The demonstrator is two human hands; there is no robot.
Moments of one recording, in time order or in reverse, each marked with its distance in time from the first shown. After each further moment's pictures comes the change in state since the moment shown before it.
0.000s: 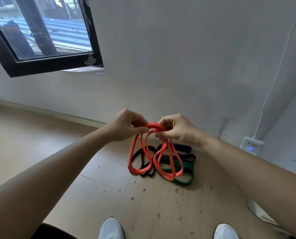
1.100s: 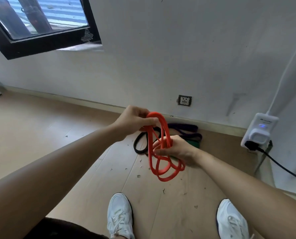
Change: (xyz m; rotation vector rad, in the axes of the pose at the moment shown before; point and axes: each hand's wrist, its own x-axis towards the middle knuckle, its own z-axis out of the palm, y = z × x) left_hand -0.016 -0.002 0.055 -0.433 -0.013 -0.414; right_hand -0.046 0.102 0.075 0.252 -0.212 0.235
